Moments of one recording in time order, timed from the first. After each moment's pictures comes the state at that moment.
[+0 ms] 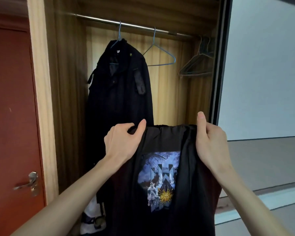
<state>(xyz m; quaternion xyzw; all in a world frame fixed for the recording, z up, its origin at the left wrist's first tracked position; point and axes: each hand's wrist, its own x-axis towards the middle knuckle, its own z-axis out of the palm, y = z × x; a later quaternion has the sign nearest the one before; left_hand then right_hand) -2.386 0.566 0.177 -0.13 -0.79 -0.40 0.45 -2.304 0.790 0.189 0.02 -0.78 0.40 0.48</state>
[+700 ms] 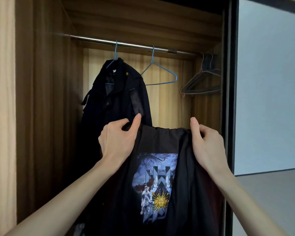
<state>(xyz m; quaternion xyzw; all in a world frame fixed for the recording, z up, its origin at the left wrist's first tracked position) -2.488 0.588 0.249 -0.13 -0.72 -0.42 0.54 -2.437 0.821 0.237 0.01 -0.77 0.40 0.51</state>
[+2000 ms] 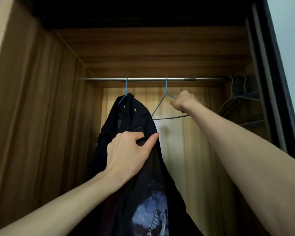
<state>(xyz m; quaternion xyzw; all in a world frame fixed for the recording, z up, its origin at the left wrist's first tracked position) -2.566 0.631 0.343 -0.12 -0.74 -0.22 0.62 -2.672 0.810 0.514 0.01 -0.86 0.29 0.42</state>
